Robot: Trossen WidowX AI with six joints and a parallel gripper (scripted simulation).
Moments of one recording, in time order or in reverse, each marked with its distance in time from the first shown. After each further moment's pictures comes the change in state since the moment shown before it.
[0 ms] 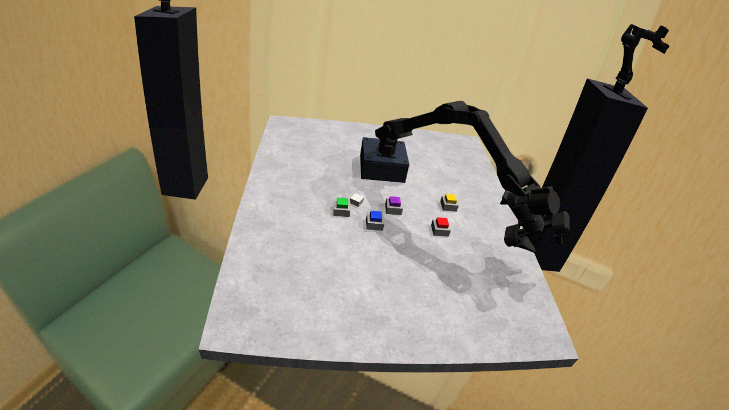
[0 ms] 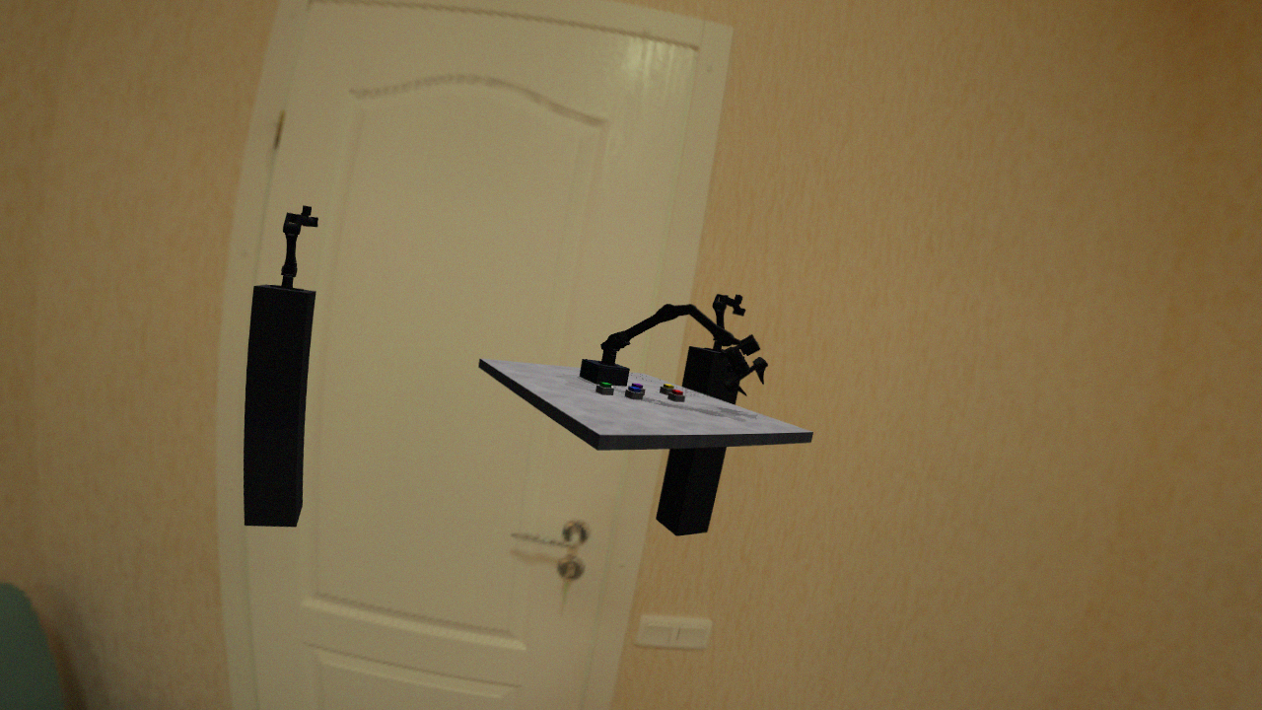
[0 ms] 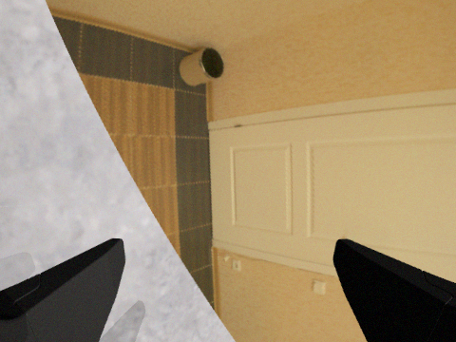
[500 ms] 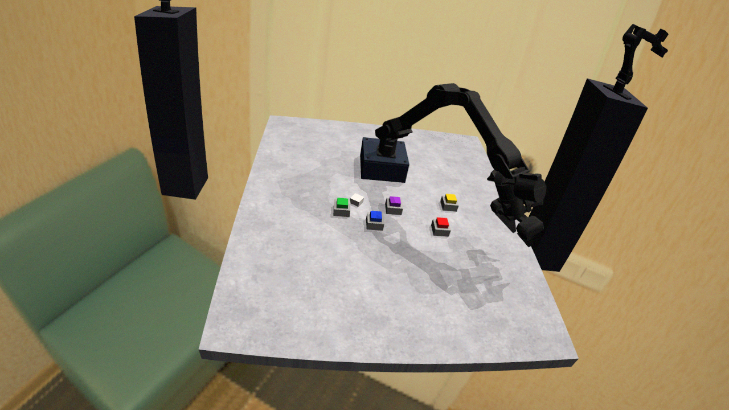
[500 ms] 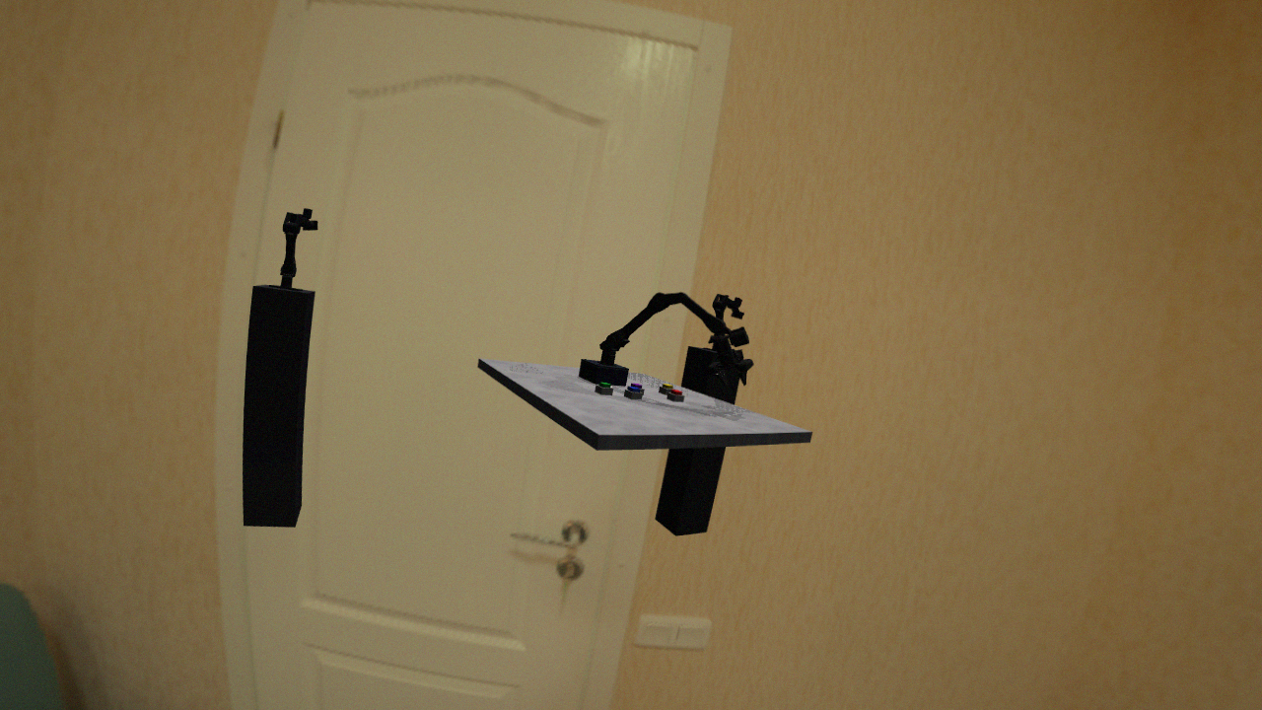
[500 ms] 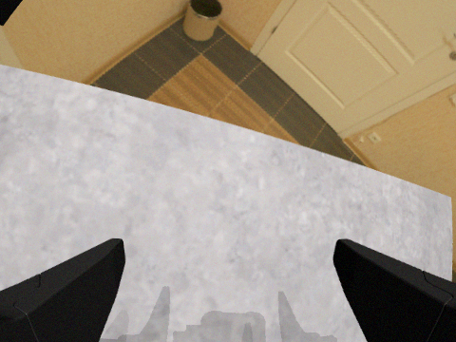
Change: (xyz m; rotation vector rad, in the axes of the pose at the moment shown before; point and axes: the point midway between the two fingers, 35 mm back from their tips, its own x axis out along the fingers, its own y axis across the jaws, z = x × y) arm -0.063 0.046 -0.001 0.856 0.204 0.164
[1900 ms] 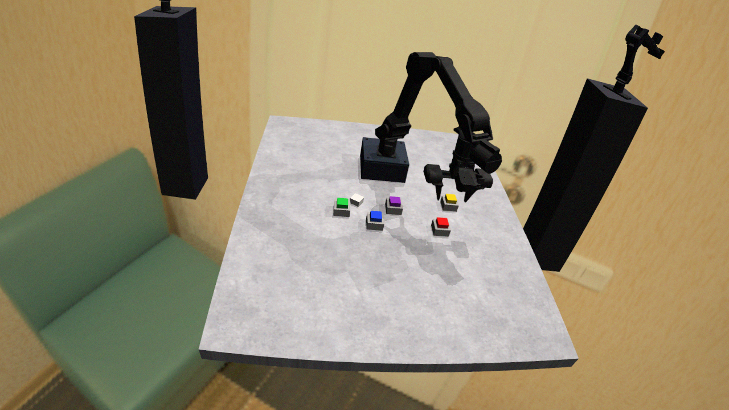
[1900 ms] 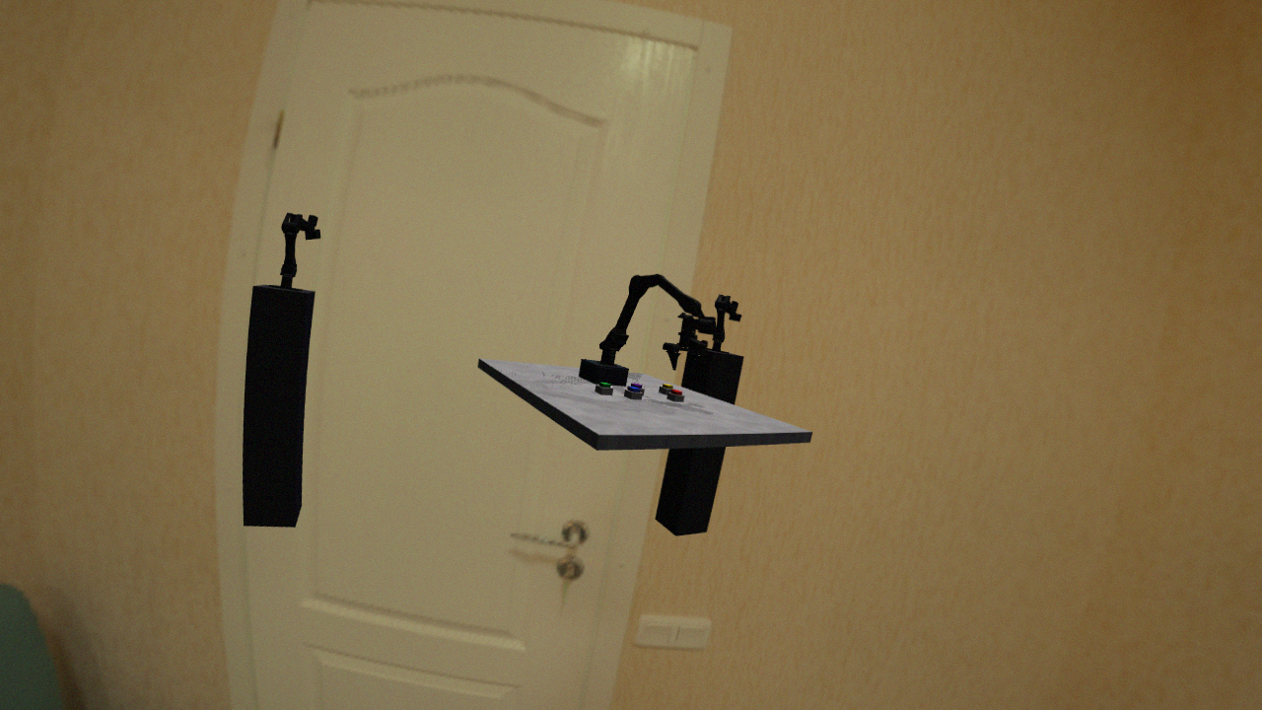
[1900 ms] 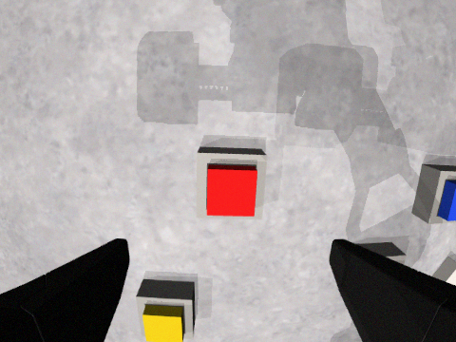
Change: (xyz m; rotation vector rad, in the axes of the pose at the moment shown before) arm -0.129 0.129 -0.106 1.736 0.594 -0.254
